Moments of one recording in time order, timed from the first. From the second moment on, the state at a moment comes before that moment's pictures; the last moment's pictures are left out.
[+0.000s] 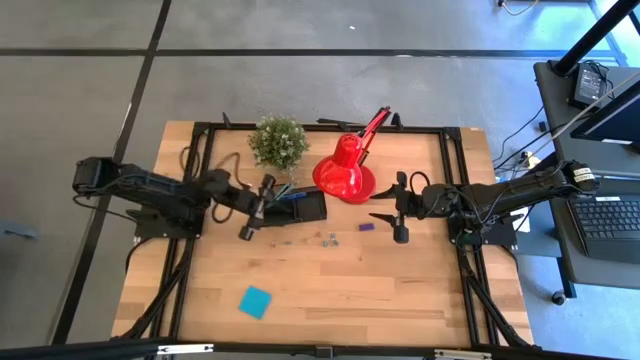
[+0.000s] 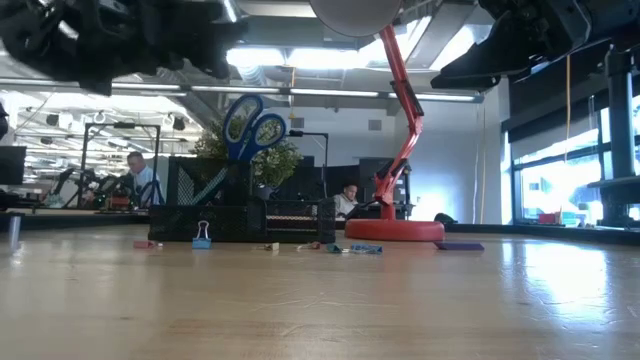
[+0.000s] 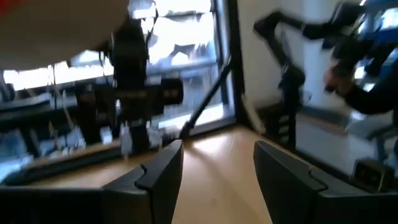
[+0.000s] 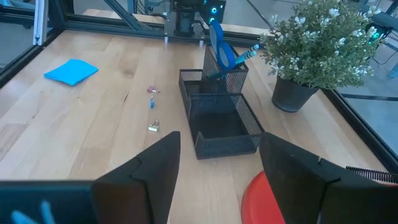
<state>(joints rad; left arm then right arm) 0.11 1.13 0.26 0.99 0.44 0.11 0.15 0.92 0.48 0.11 0.26 -0.06</state>
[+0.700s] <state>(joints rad) -0.55 1.17 0.87 -0.40 -0.33 -0.49 0.15 0.92 0.48 0.06 0.25 -0.01</state>
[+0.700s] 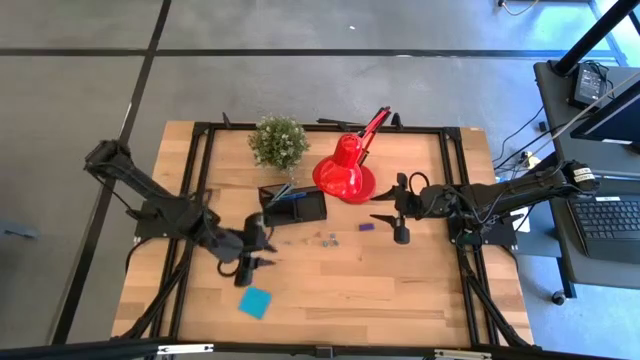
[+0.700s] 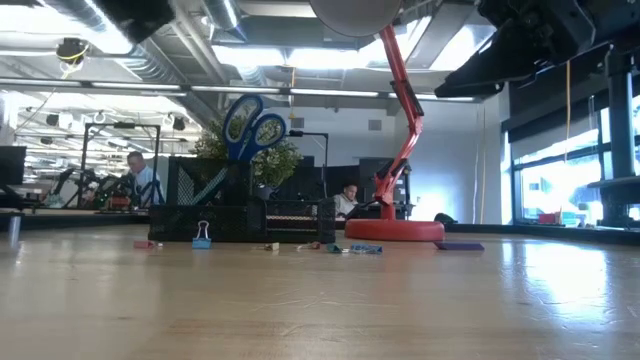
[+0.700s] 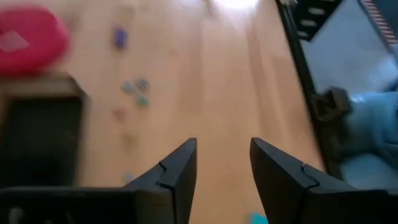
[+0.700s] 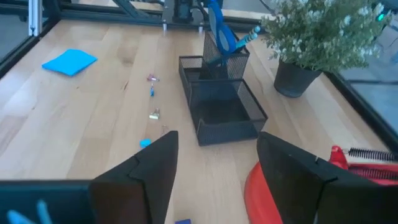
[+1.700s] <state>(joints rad) -0.79 1.87 1.23 -0.74 0.02 -0.91 0.15 0.92 0.48 0.02 0.25 0.05</state>
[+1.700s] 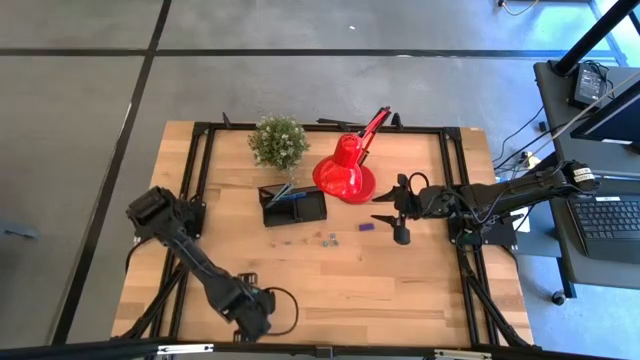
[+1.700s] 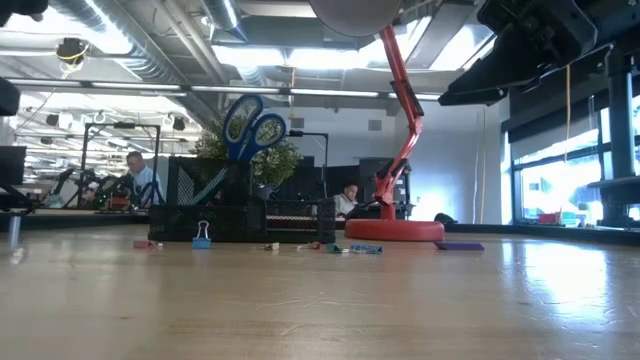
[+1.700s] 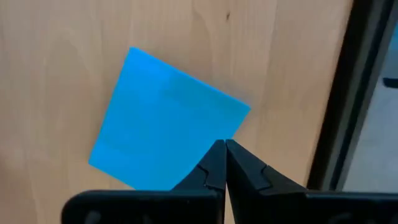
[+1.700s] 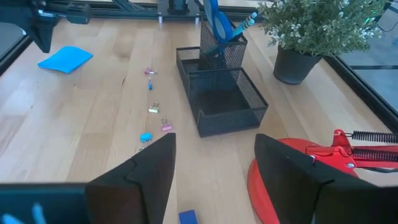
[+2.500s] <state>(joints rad) -0.68 1.93 1.20 -0.90 -0.03 -0.64 0.15 0.93 0.48 0.02 0.25 0.05</state>
